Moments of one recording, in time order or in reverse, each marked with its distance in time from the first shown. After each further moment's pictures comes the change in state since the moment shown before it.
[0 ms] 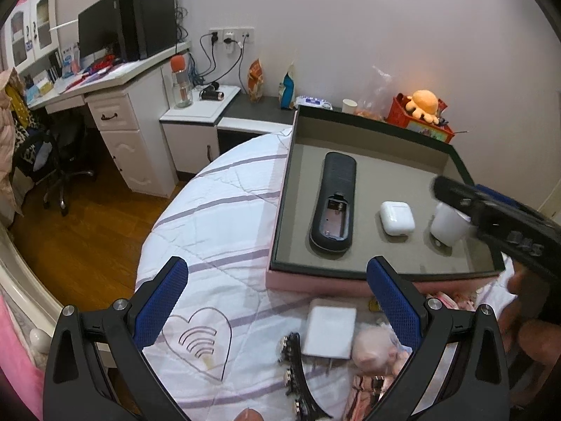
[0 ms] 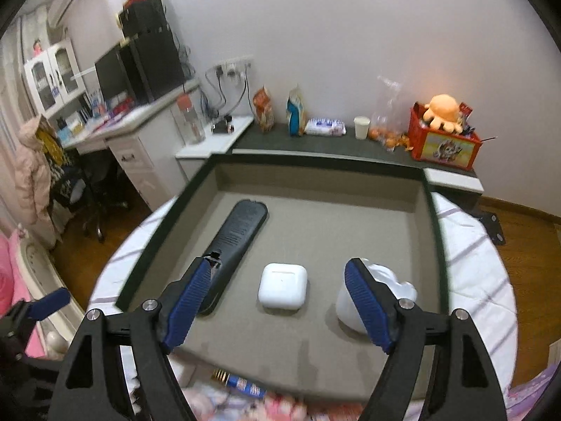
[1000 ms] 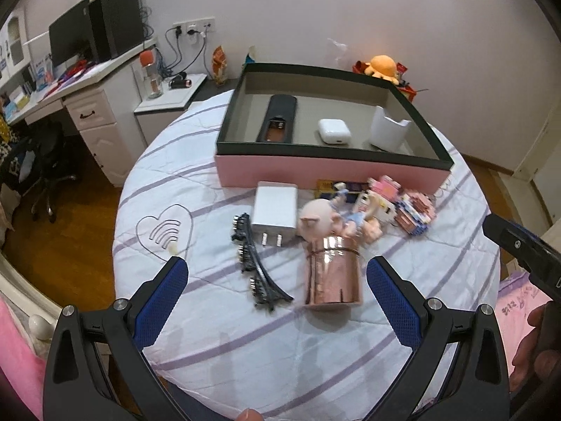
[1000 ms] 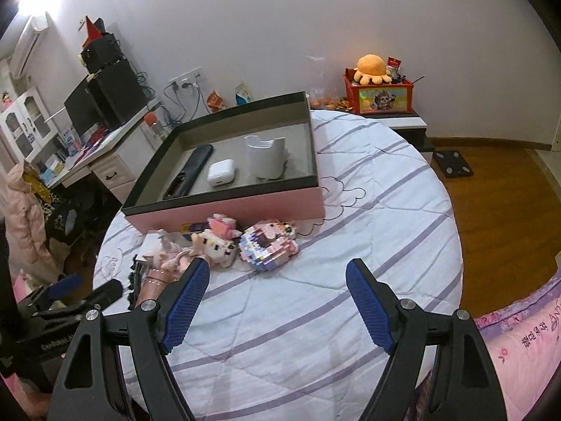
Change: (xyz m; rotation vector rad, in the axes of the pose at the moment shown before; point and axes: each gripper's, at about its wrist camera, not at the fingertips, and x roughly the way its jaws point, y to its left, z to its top) left arm -0.047 -0.037 -0.085 0.125 0.062 -0.081; right arm -0.111 -0.051 -0.134 0.224 0.001 -0.068
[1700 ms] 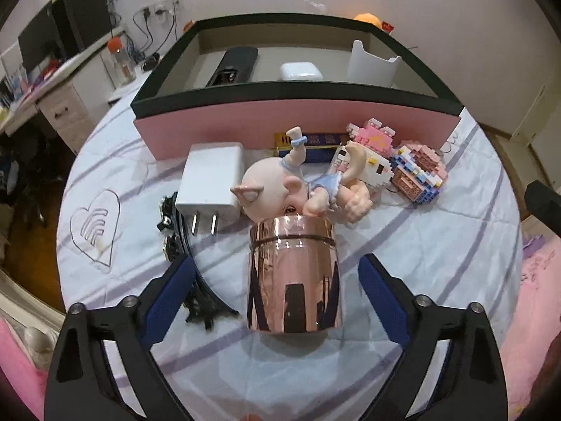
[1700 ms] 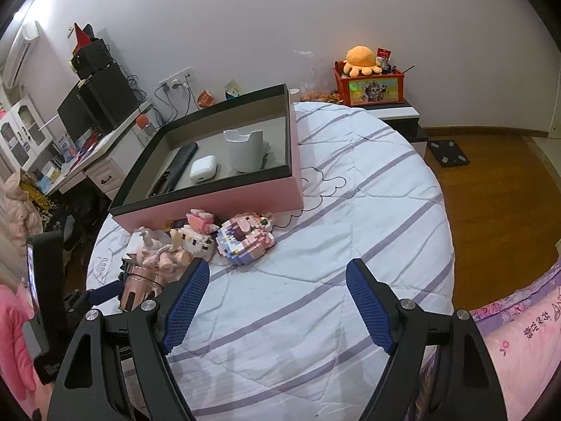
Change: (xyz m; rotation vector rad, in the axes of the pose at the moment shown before) left arm 0.063 -0.038 -0.009 0.088 0.118 -0.005; right arm 0.005 -0.027 -0.006 0.048 0.017 -0.009
